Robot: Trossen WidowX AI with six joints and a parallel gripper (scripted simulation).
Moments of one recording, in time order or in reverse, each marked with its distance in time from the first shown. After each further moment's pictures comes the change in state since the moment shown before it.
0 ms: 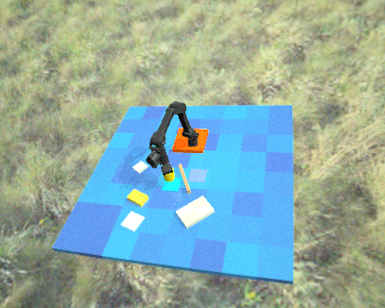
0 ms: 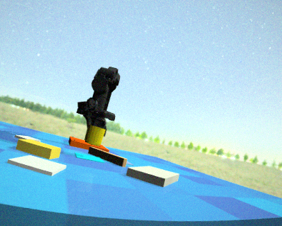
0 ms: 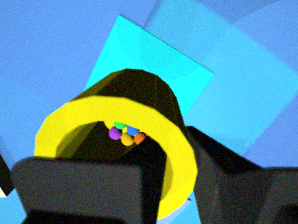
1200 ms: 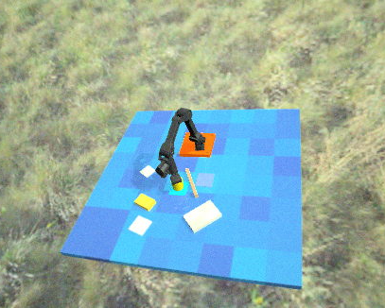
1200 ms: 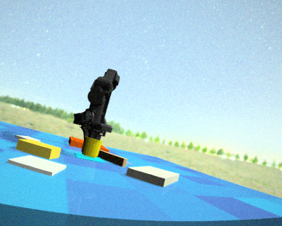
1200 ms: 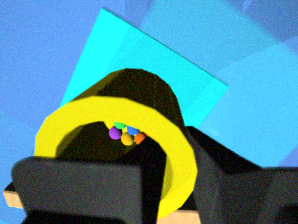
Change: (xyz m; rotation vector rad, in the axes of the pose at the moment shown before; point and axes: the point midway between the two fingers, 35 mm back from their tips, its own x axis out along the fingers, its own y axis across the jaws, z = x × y) arm 0.047 -0.001 0.001 -0.002 0.003 -0.003
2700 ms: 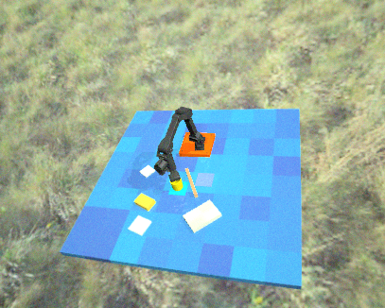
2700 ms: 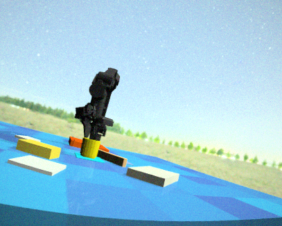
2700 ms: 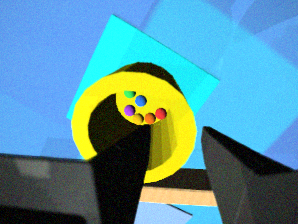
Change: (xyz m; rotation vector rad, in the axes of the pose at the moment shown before) arm -0.024 0.001 0.001 0.003 0.001 -0.001
